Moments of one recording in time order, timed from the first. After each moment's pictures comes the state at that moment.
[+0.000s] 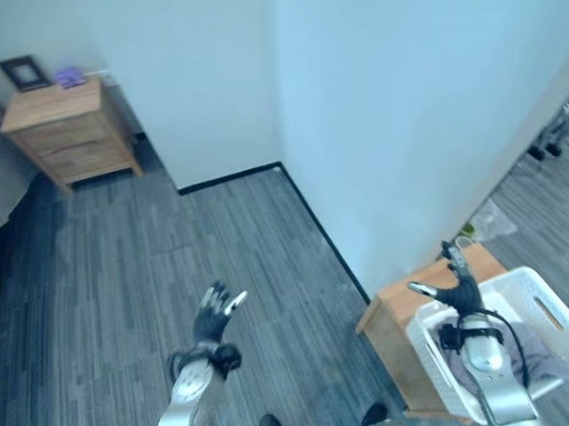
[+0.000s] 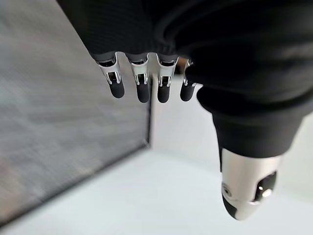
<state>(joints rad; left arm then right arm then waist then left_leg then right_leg) 0.26 0.24 -0.03 0.16 -0.50 -0.05 0.21 0.02 -0.34 0.09 0.00 -0.08 -0.03 -0.20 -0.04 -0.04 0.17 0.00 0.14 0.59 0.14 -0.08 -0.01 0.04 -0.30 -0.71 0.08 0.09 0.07</state>
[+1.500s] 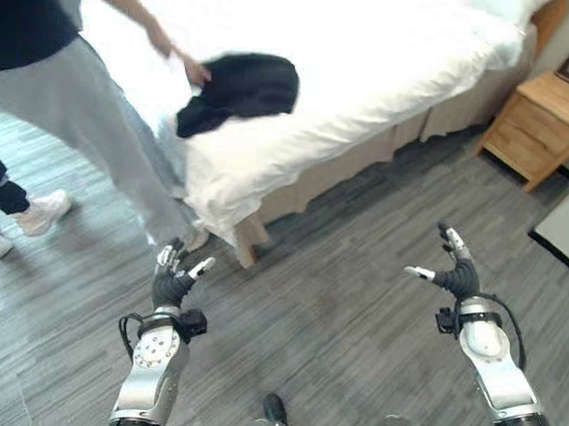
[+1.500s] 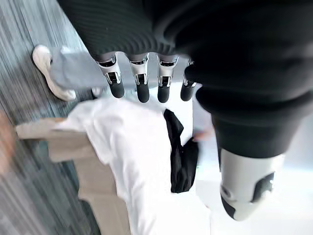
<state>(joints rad) 0.06 0.40 0.02 0.13 -0.41 -0.10 0.26 -0.05 -0.38 0.13 0.01 -0.08 -0.05 -0.20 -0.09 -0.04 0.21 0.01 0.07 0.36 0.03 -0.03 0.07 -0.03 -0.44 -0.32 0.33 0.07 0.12</state>
